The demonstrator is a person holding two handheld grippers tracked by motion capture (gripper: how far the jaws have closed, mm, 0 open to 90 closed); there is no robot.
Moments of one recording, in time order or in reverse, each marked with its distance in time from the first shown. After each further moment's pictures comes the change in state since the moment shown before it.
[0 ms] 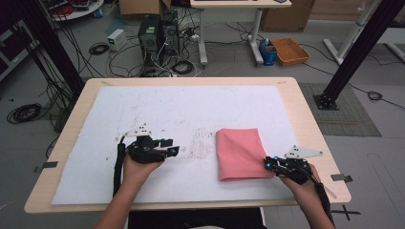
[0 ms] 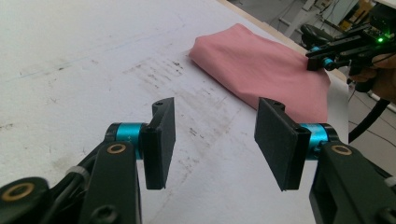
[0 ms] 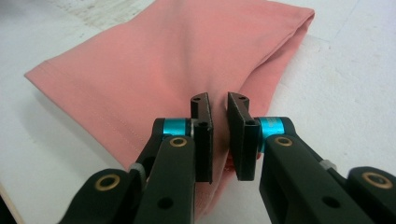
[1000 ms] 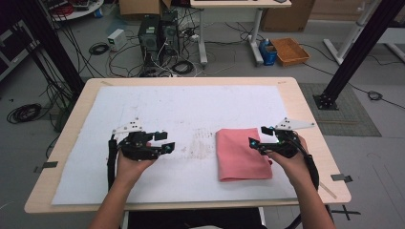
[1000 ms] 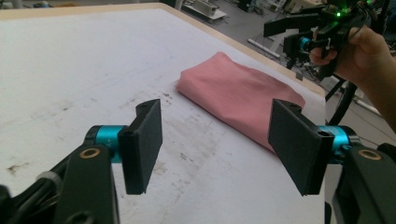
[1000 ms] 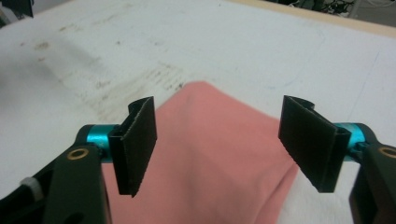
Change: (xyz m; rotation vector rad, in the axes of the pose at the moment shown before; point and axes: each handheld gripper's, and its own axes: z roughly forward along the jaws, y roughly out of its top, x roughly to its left) left arm -0.003 0.018 -0.026 -0.078 -0.032 0.068; right arm -0.003 0.083 0.019 -0.123 0.039 0.007
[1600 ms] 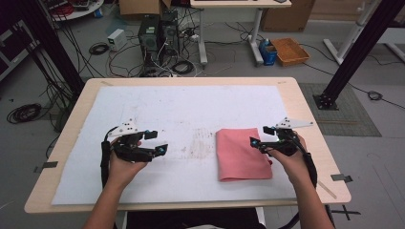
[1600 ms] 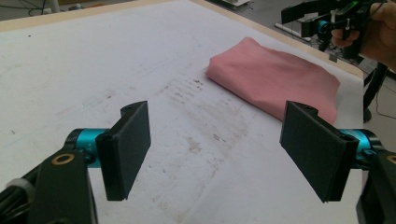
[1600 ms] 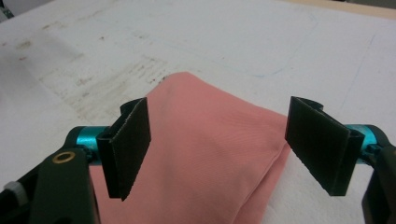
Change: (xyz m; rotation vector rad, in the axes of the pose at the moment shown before) left arm 0.005 -0.006 -0.012 0.049 0.095 0.063; right arm -0.017 -0.014 0.012 0.032 -0.003 0.038
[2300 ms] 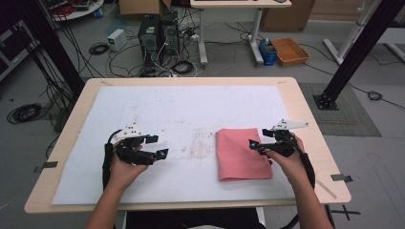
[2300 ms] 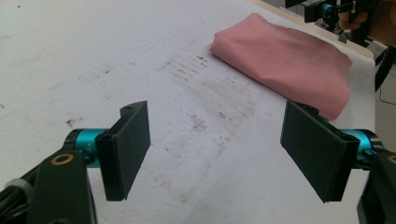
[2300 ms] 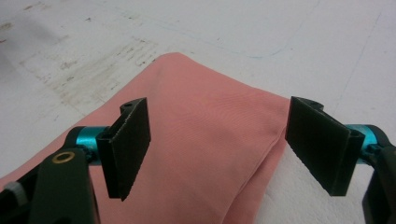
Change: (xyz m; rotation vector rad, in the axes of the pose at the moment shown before) left arm 0.003 -0.012 0.008 0.062 -0.002 -0.007; right arm -0.004 -0.008 0.008 0.042 -0.017 0.001
